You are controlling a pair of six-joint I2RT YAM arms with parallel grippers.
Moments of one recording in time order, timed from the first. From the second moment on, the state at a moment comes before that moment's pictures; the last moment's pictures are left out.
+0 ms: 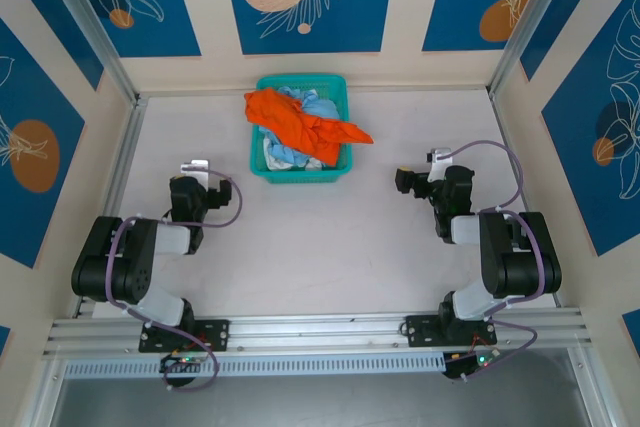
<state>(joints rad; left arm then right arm) -0.08 1.54 0.38 0.75 -0.13 0.03 -0.01 1.52 0.42 0.70 -0.21 0.07</state>
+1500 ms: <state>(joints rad) -0.27 1.60 1.38 -0.51 -0.11 -0.68 0.33 1.01 0.90 -0.73 -0.13 0.78</state>
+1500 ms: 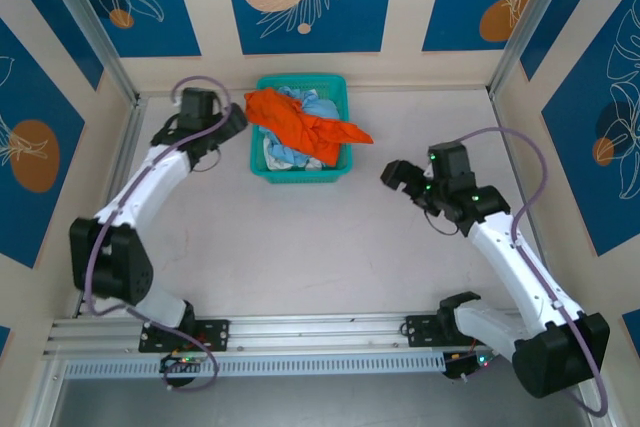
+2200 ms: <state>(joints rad) -0.51 2.26 2.24 -0.99 -0.08 -0.71 0.76 0.87 0.83 -1.05 0.04 1.00</state>
